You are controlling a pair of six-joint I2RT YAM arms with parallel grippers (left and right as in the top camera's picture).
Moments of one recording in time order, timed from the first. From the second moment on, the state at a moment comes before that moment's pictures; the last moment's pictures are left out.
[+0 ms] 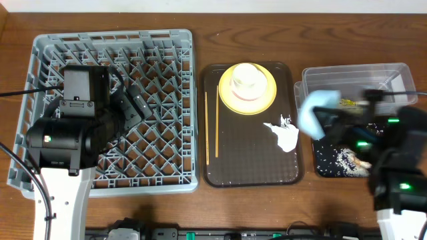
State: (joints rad) left arm -0.07 1.19 1.48 -1.31 -0.01 -0.62; right arm -0.08 0.86 0.86 -0.56 -0.70 0.53
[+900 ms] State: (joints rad) left arm -0.07 1.19 1.48 -1.31 -0.01 -0.62; right arm 0.93 1.49 0.87 -0.49 0.22 0.50
